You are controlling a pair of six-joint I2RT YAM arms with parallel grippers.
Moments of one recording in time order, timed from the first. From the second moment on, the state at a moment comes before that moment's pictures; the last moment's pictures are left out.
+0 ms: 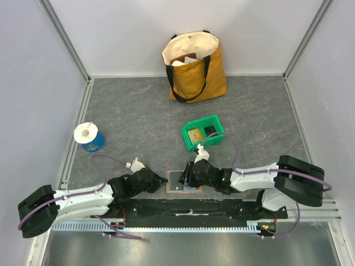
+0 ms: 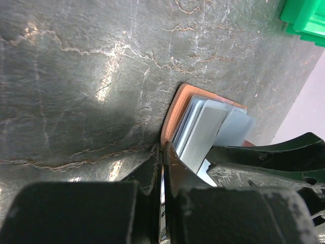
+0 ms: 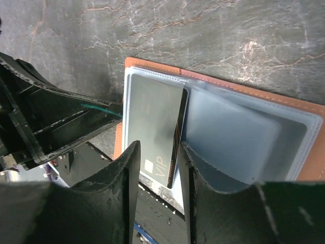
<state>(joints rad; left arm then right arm) -1.06 0.85 0.10 -0.03 -0.26 -1.63 1.19 1.43 0.46 0.30 0.17 1.13</state>
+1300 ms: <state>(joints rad) -1.06 0.81 0.14 -0.14 -0.27 -1.61 1.24 1.35 0.69 -0.20 0.40 0.98</state>
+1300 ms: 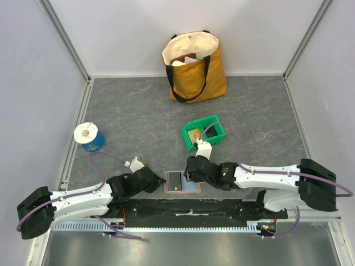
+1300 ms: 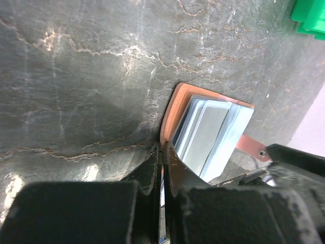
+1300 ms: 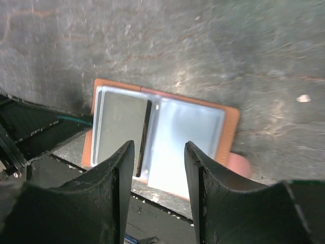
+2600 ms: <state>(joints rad) -1.22 1.35 0.79 -0.42 -0.34 -1.19 1.20 1.13 0.56 -0.63 0.37 1.12</state>
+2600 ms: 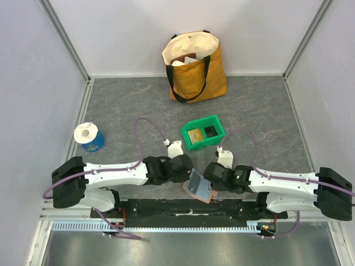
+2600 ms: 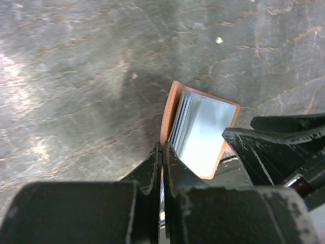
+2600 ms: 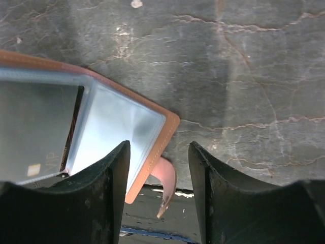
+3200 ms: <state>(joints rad) -1.36 1.59 0.96 -0.20 -0.23 -1.04 1.19 0.92 0.54 -0.86 0.58 1.41</state>
